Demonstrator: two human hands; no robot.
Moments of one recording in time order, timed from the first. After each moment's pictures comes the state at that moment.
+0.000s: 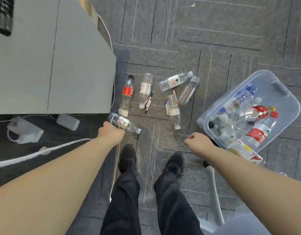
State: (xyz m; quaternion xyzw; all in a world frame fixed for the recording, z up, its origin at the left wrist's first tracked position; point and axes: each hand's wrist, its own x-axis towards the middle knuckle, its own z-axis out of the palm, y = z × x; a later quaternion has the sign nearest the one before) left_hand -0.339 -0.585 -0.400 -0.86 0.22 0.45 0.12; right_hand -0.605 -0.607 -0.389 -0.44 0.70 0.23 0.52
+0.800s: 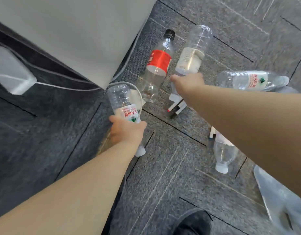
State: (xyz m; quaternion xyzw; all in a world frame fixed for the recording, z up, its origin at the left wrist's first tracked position) left_hand -0.327 -0.562 -0.757 -0.91 -0.01 0.39 -0.13; right_hand -0.393 -0.734 -0.748 -0.49 0.75 0.04 0.44
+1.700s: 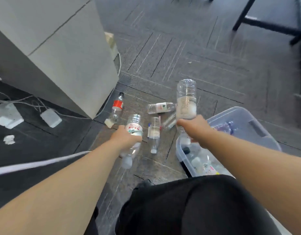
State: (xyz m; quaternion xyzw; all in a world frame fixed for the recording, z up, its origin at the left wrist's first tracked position) left_hand -0.533 -0.522 -0.441 -0.84 0.22 0.46 -0.16; right_hand -0.724 -0.631 -0.414 -0.52 0.69 -0.06 0.51
